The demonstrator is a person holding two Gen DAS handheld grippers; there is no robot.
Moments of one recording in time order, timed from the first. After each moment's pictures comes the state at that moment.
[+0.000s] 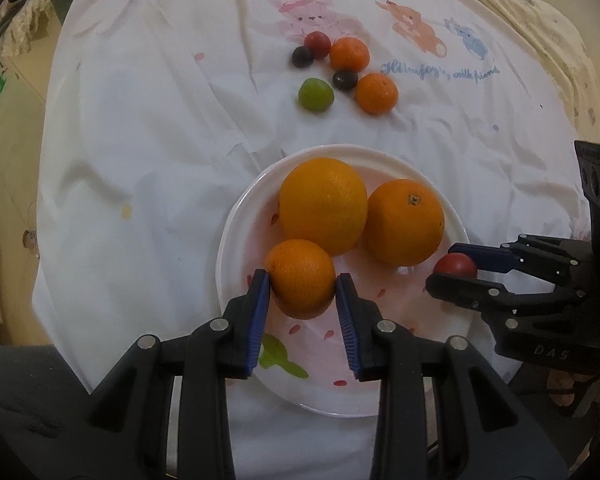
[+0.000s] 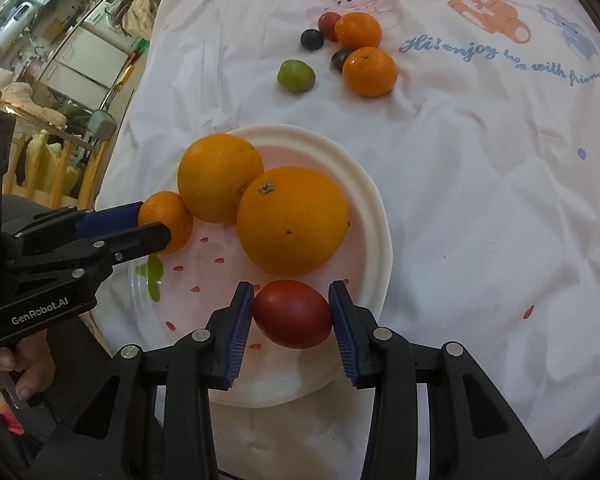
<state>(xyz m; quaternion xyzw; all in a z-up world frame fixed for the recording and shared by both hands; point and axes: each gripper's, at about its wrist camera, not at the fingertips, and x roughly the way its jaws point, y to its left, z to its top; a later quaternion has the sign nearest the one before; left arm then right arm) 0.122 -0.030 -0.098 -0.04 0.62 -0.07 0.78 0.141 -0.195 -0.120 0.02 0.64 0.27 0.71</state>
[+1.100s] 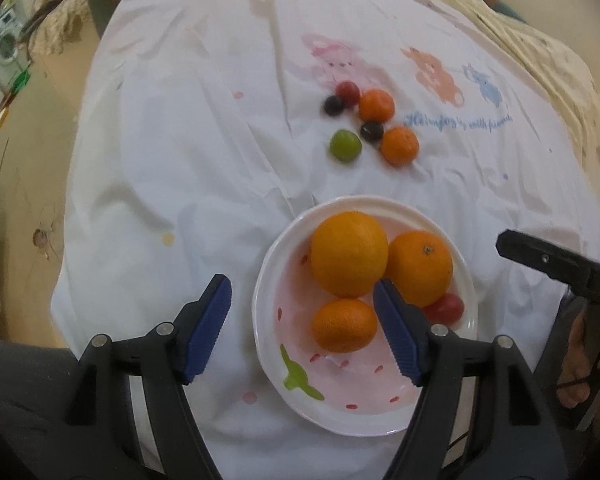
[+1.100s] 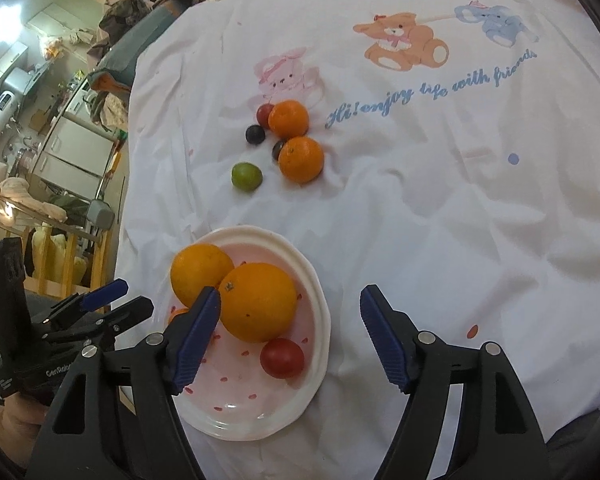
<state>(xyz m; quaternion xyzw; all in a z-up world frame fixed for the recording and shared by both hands) 0.125 -0.005 -0.077 -0.08 0.57 -0.03 0.82 0.165 -0.249 -0.089 0.15 0.58 0.21 0.78</state>
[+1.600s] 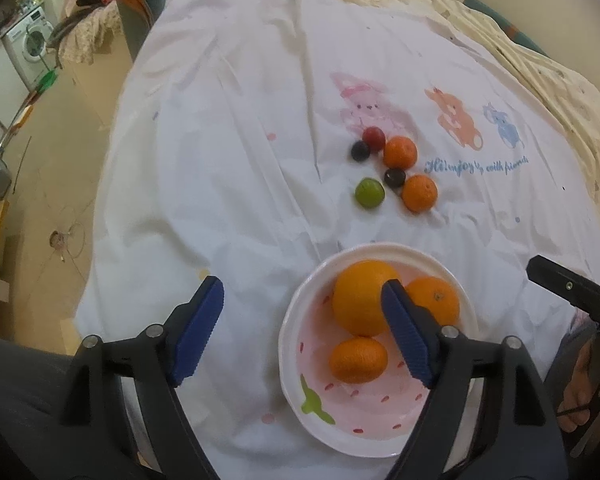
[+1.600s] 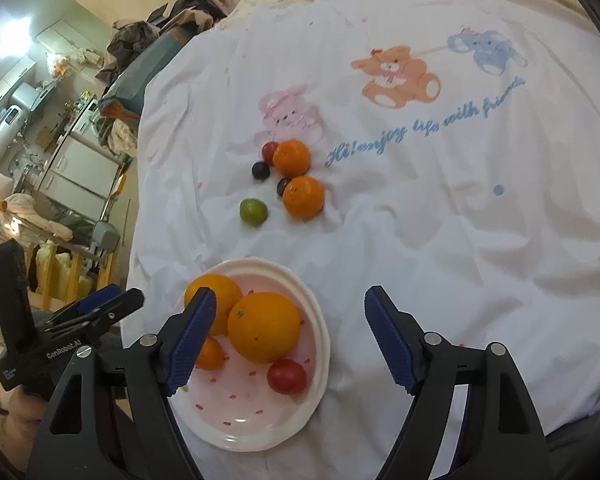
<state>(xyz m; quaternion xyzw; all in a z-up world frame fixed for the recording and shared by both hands) 0.136 0.006 -0.055 -0.07 0.53 0.02 0.84 0.167 -0.261 -0.068 0.16 0.54 0.19 0.80</state>
